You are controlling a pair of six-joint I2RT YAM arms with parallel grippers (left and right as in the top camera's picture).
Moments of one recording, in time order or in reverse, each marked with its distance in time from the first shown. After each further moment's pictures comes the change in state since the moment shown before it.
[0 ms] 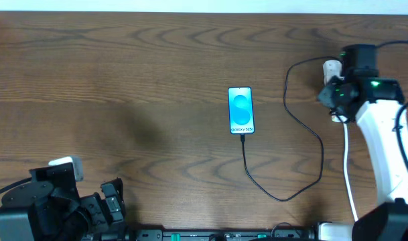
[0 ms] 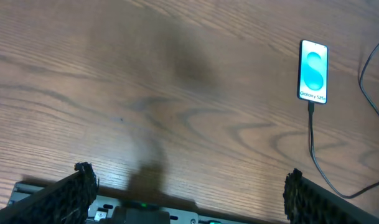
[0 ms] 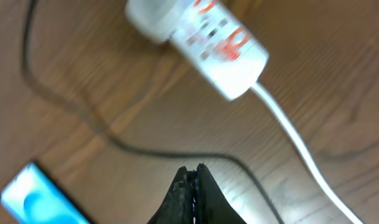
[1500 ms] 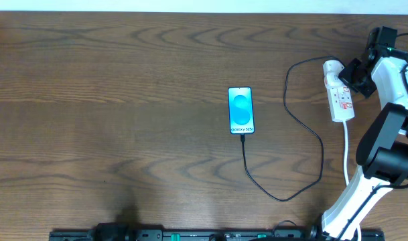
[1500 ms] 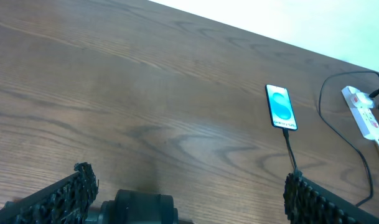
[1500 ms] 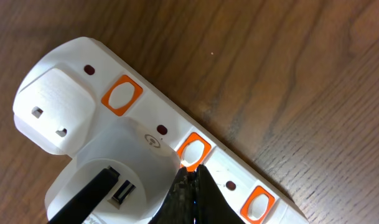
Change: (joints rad) left arm 0.000 -0.460 0.000 -0.056 0.000 0.000; right arm -0.210 0.598 0.391 0.108 -0.082 -0.104
